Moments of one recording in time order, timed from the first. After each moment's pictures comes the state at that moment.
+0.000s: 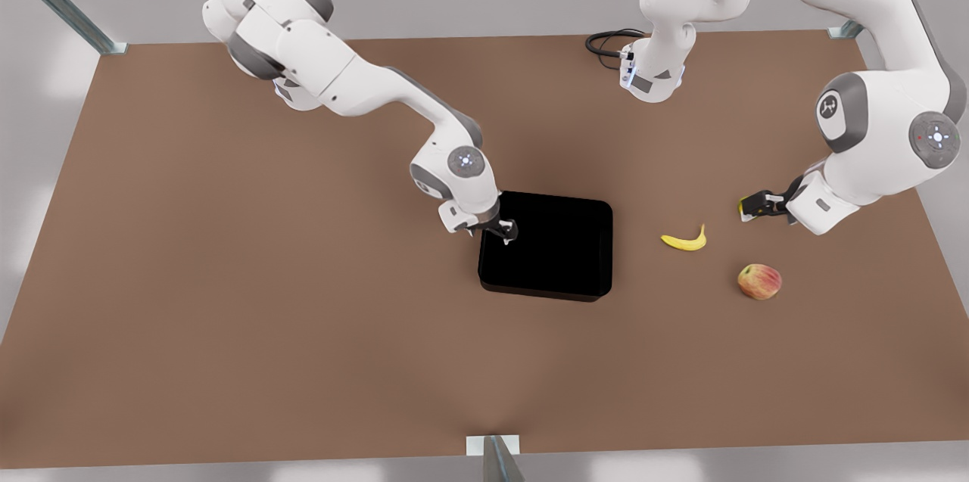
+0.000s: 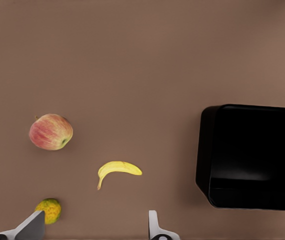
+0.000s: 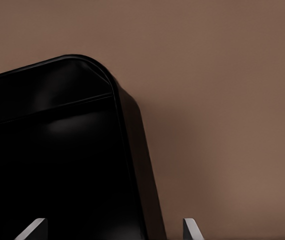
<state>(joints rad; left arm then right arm) -0.02 0.16 0.06 -1.61 -0.08 1.69 0.13 0.46 0.77 0.41 -1.55 -0.40 2.43 1.38</state>
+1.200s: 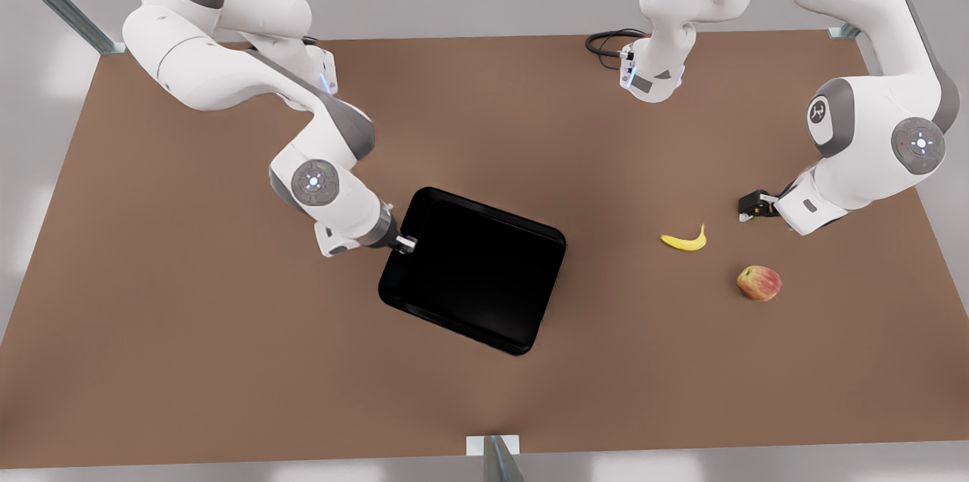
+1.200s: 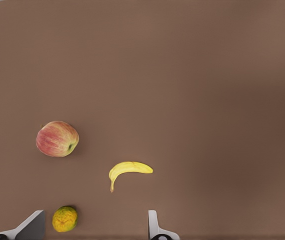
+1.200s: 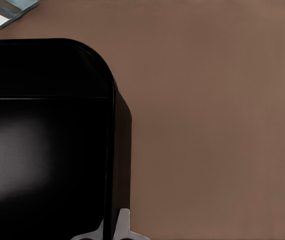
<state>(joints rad) -0.04 0.17 0.06 -1.61 -0.02 1.70 0.23 -0.39 0.73 1.17 -1.51 -0.53 1.89 1.18</state>
